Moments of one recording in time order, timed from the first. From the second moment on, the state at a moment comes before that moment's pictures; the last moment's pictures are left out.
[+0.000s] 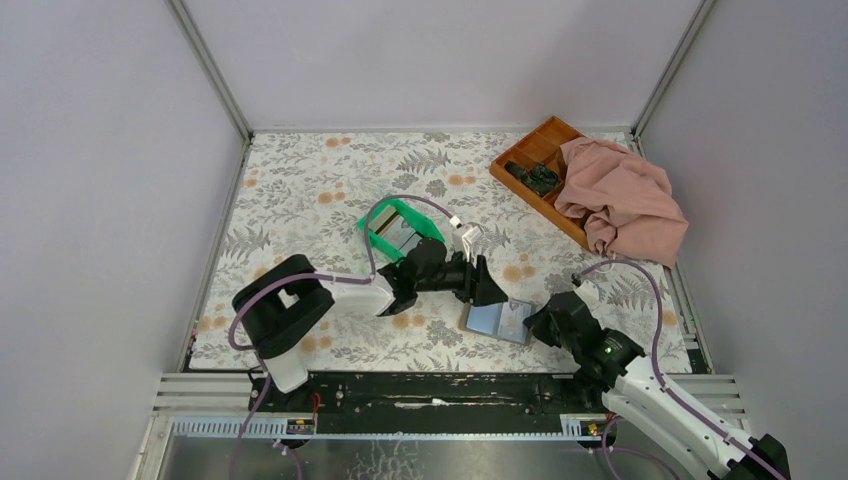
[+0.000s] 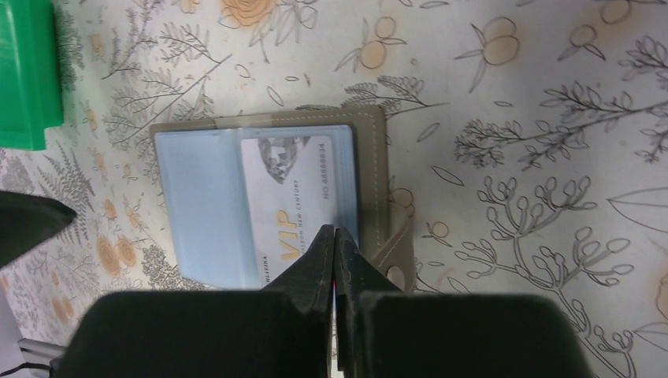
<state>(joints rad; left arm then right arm) -0.92 1.72 0.78 0.67 0.42 -0.74 0.65 0.47 0.18 -0.52 0.22 1.07</state>
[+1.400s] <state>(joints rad) -0.98 1.76 0.74 0.66 0.52 -0.85 0.65 0.60 0.19 -0.45 0.22 1.12</state>
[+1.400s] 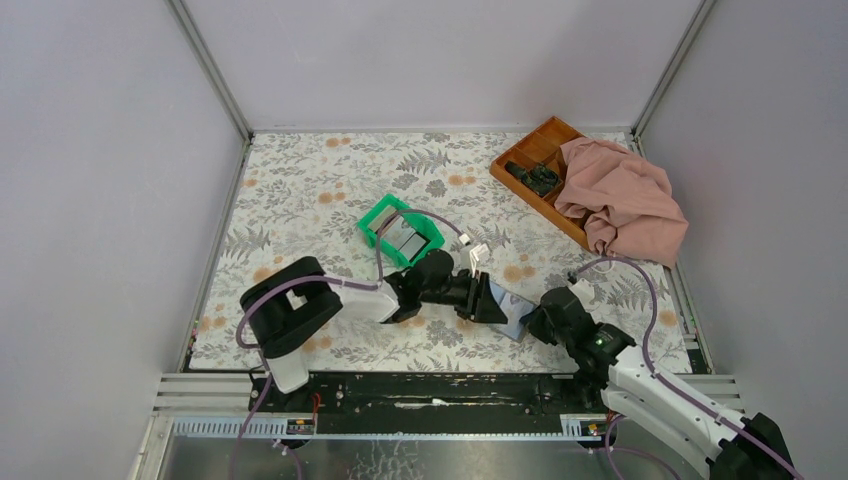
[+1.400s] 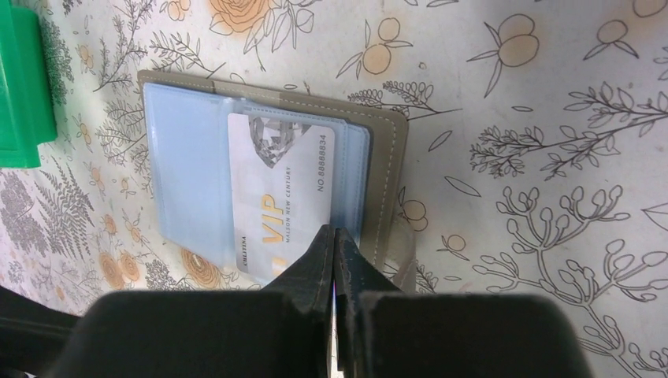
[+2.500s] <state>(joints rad) -0.85 2.04 0.84 0.75 0.61 -0.91 0.65 0.79 0.21 -0.28 0.26 1.08</state>
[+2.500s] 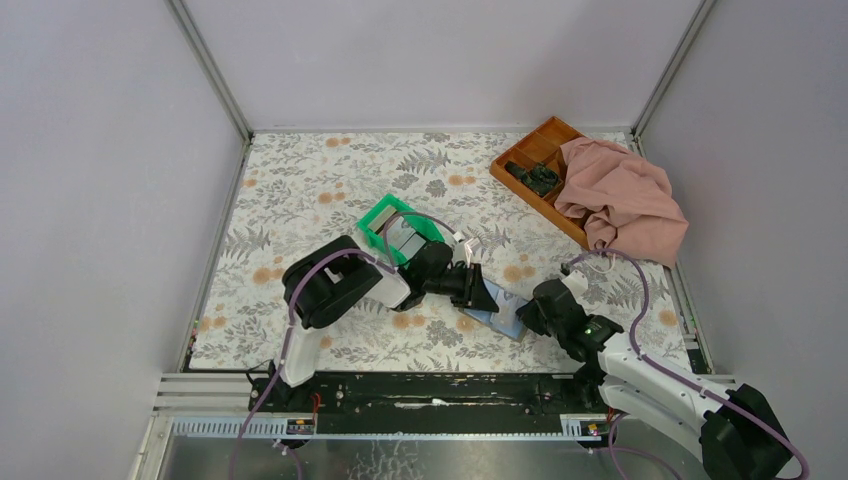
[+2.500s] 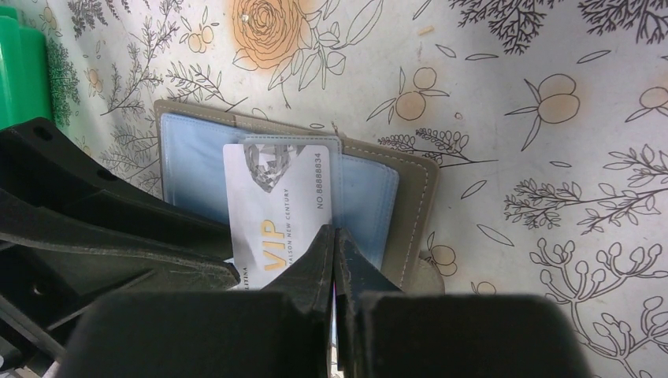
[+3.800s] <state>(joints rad) -0.68 1.74 0.80 0.50 0.69 -0.71 0.65 0.80 0.19 -0.22 0.24 1.06</state>
